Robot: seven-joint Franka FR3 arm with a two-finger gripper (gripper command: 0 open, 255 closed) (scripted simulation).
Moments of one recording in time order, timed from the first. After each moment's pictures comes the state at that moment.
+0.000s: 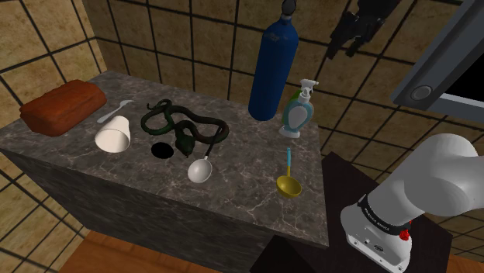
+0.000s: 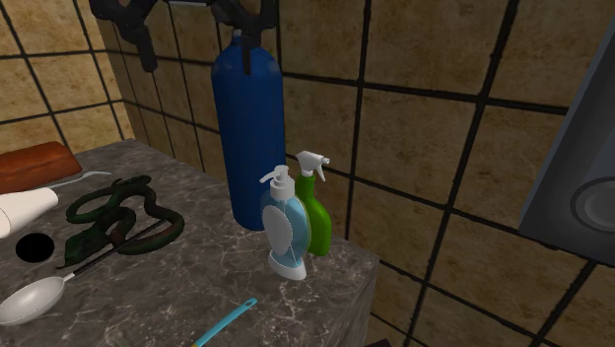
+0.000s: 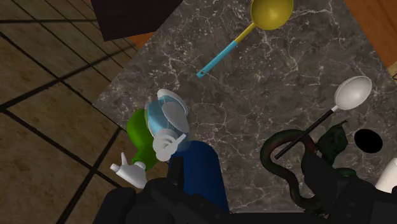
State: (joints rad) arm 0.02 -0.82 -0.04 -2.34 -0.01 1.71 0.16
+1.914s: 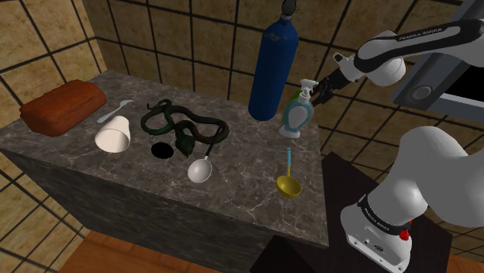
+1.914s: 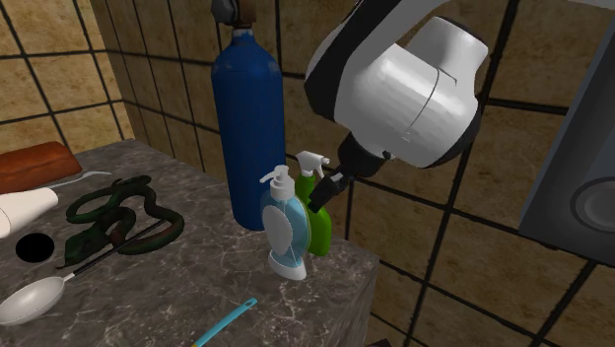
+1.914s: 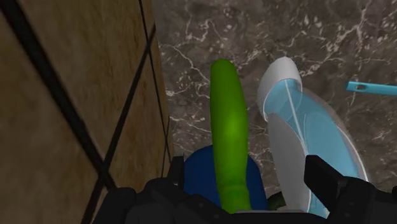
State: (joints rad) arm 0.59 -0.56 -1.22 -2.61 -0.05 2.58 -1.17
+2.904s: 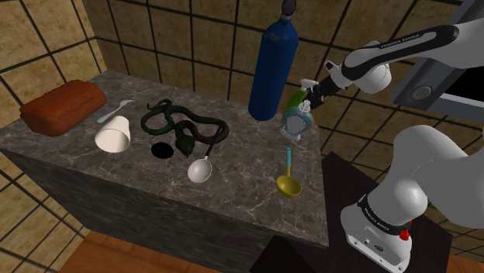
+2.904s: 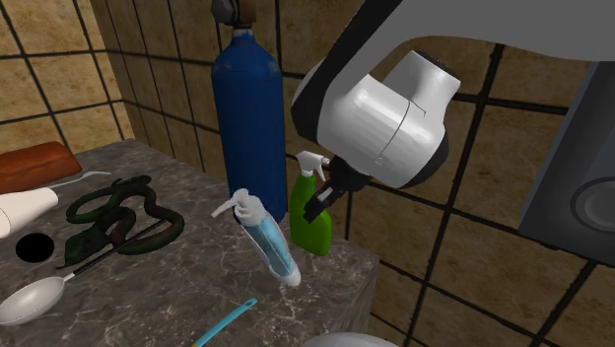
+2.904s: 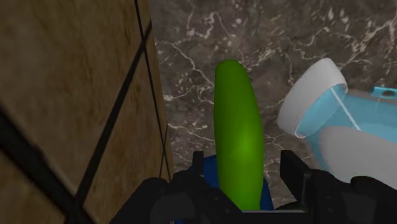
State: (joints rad) arm 0.80 -0.50 -1.40 -2.61 0.00 2.70 -1.22
